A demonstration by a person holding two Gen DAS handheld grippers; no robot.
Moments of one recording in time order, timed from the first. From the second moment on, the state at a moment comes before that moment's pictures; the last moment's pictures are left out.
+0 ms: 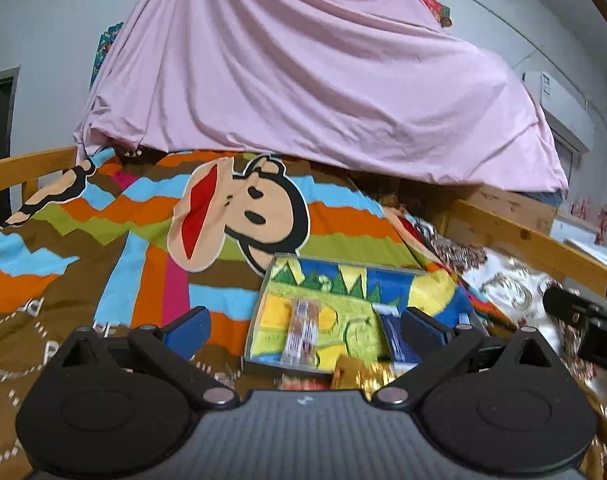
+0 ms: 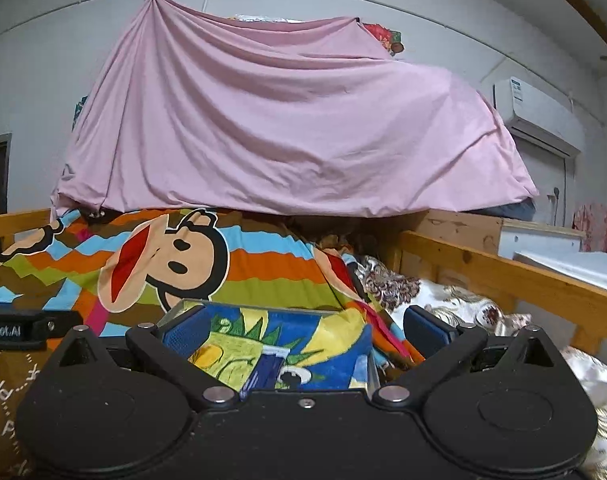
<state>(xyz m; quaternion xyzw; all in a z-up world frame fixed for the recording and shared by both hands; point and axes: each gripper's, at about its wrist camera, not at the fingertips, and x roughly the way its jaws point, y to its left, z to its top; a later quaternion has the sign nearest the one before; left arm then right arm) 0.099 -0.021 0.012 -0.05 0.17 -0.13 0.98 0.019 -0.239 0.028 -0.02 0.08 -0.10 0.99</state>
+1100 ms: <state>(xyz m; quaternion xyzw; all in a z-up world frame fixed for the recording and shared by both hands) 0.028 -0.062 -0.037 0.10 0.32 -0.26 0.91 -0.050 -0.258 -0.010 0.06 0.29 -0.07 0.95</state>
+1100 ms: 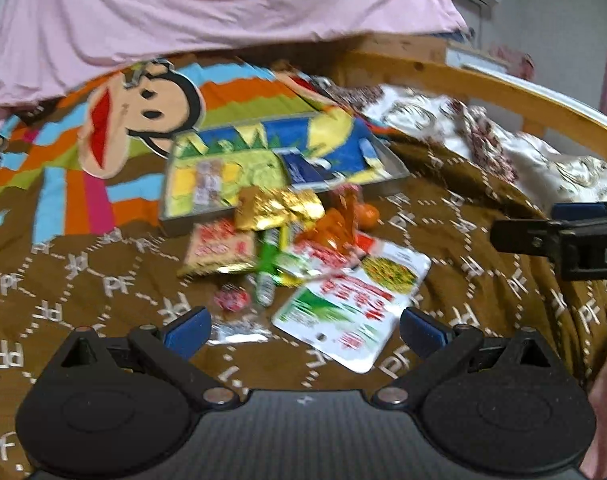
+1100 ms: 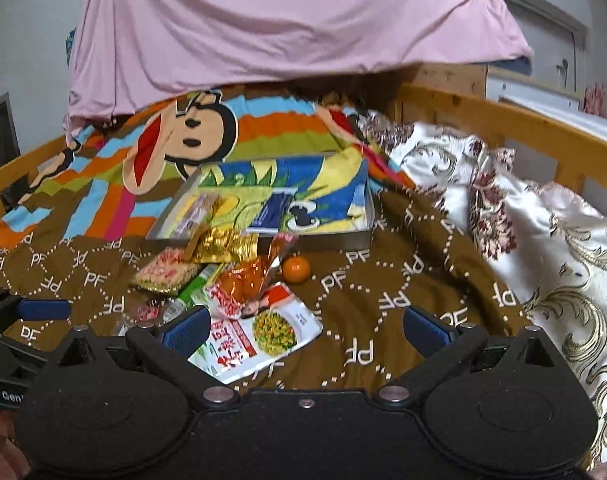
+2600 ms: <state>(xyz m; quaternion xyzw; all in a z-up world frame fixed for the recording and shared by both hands) 0.142 -0.139 -0.120 0.21 0.39 -0.44 0.78 0.124 -0.295 -0.076 -0.11 0.36 0.15 0.91</state>
